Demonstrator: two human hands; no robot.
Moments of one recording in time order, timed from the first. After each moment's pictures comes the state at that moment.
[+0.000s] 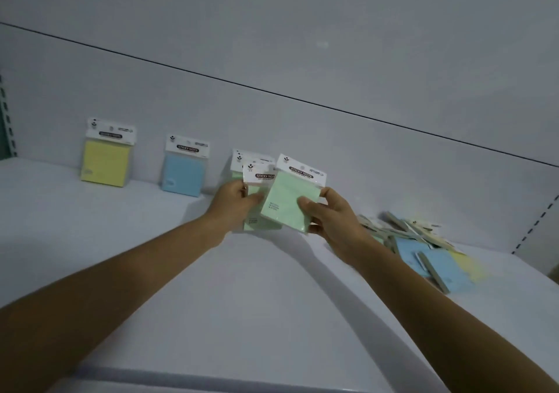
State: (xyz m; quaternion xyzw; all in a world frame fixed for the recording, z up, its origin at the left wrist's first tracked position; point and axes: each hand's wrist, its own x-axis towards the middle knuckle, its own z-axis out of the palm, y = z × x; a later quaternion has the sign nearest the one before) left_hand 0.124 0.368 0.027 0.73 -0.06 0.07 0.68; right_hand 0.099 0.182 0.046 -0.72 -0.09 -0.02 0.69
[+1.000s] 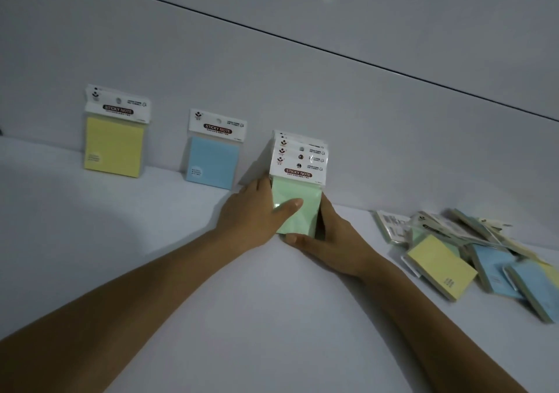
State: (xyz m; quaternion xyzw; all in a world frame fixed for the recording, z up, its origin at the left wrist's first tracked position) left_hand 0.190 0.414 -0.023 0.93 -0.09 0.14 0.33; right_hand 0.152 0.246 -0.010 -0.91 -0.17 -0.02 0.37
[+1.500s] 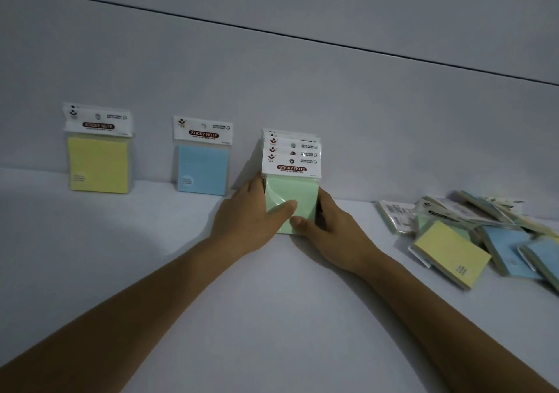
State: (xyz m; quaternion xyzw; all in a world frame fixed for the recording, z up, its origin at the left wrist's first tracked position) left_hand 0.187 0.414 -0.016 0.92 -0.10 0.13 0.36; right_hand 0.157 0.247 -0.015 -0.91 -0.14 -0.07 0.38
